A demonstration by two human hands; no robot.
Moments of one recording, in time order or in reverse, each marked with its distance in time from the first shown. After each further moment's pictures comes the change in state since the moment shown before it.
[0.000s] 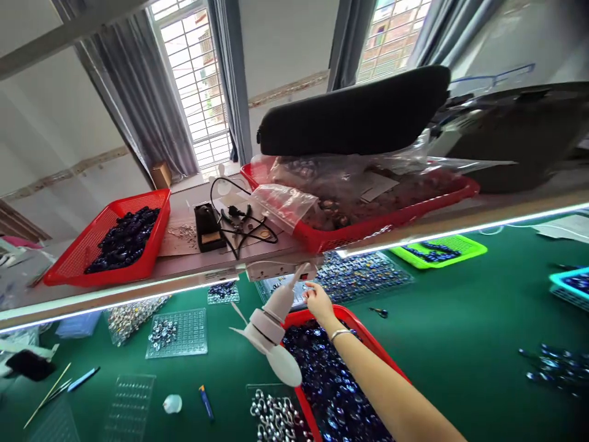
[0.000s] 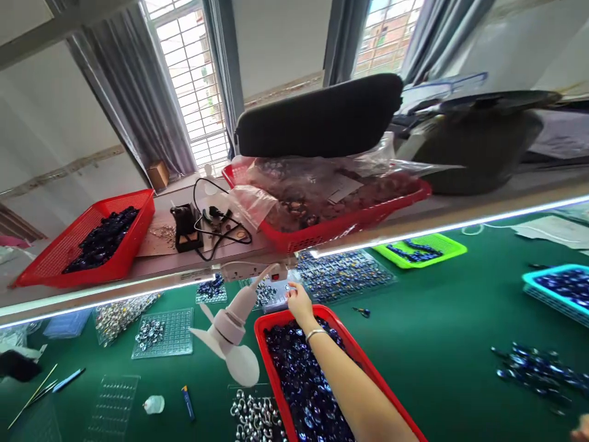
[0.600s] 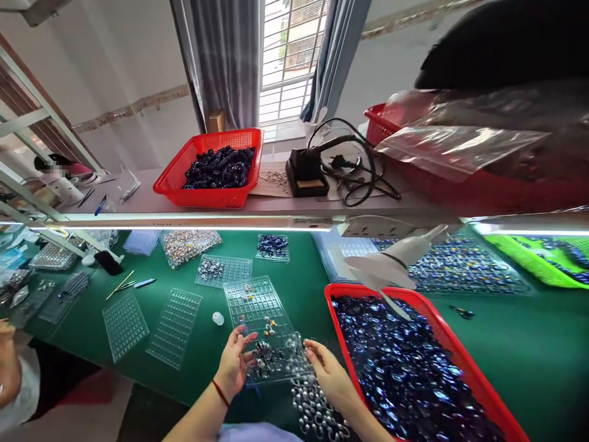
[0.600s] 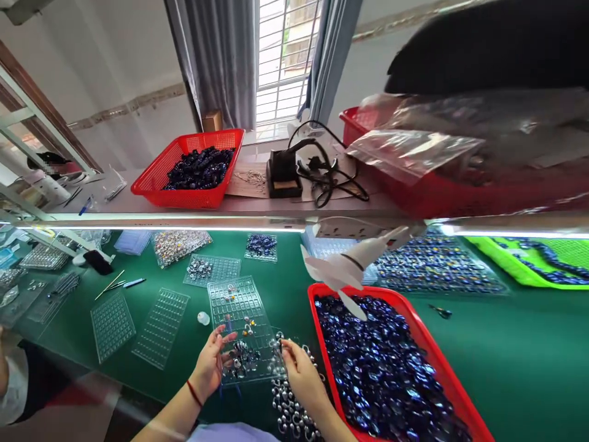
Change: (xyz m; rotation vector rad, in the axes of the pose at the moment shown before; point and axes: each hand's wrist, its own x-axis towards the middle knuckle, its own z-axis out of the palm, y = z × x) left_hand -0.009 -0.086 -0.038 -0.687 -0.284 -0.134; right_hand -0.329 0.022 0.036 -0.131 -0.453 -0.224
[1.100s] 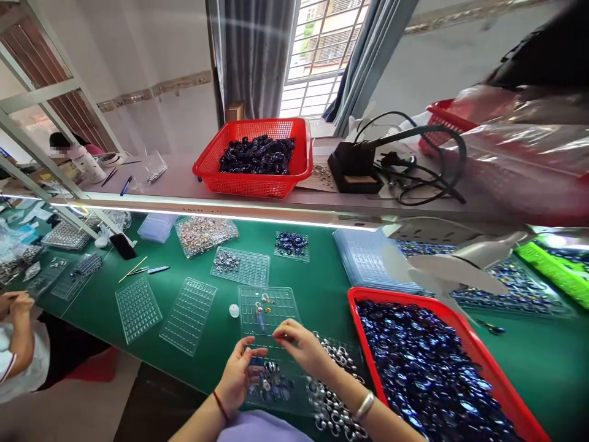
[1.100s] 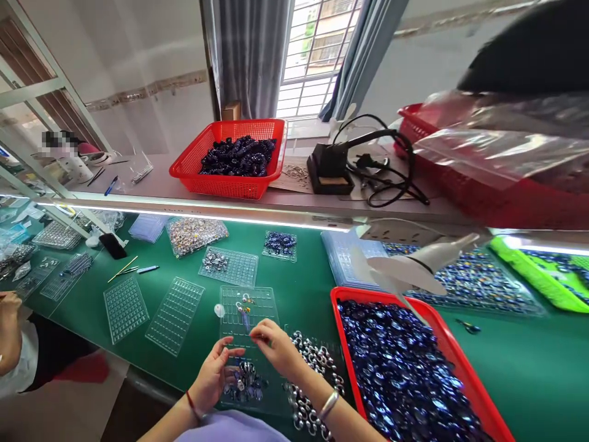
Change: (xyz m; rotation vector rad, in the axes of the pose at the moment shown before) left_hand -0.042 -0.003 -0.055 0.009 -0.084 -0.026; right_hand 0.023 -0.068 0.066 -0.130 -0.444 -0.422
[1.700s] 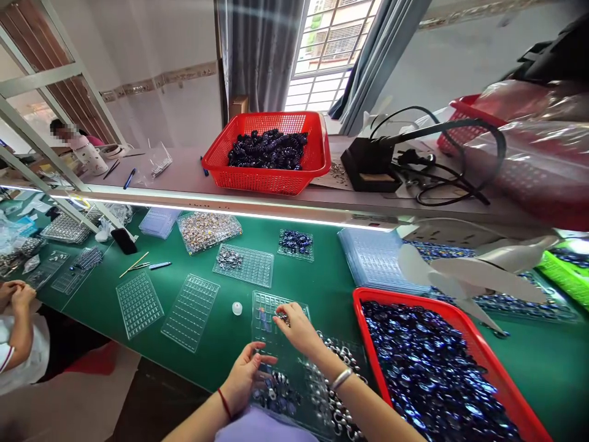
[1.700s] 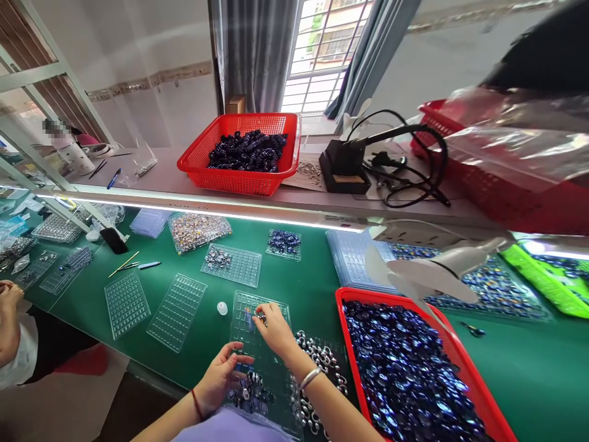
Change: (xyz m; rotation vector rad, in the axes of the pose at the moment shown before) left_hand 0.004 -0.009 -0.007 0.096 -0.052 -0.074; right_hand 0.032 0.037 0.021 -0.075 0.150 0.256
